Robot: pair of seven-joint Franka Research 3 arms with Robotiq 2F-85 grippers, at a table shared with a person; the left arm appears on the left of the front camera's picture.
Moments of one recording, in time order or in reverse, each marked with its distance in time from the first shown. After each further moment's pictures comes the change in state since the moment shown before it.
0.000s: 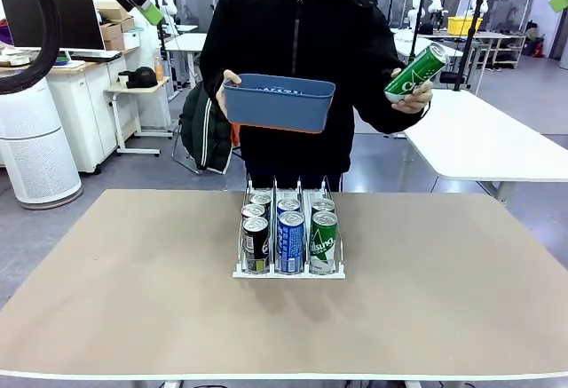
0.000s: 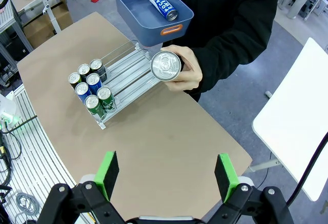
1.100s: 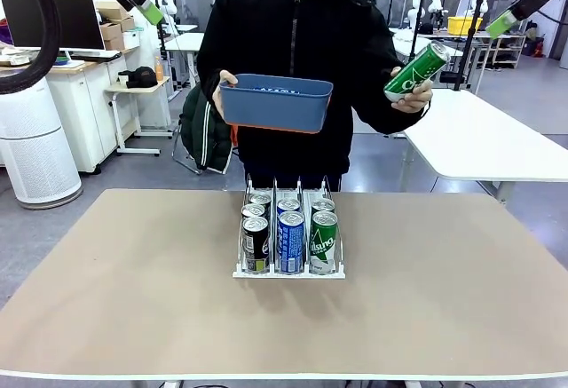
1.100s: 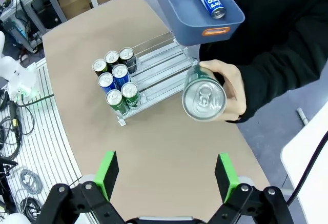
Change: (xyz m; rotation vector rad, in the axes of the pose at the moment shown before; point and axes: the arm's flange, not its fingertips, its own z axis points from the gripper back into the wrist) left arm 0.000 0.000 0.000 -0.001 0.000 0.000; right arm 0.042 0.006 -0.099 0.204 0.087 0.134
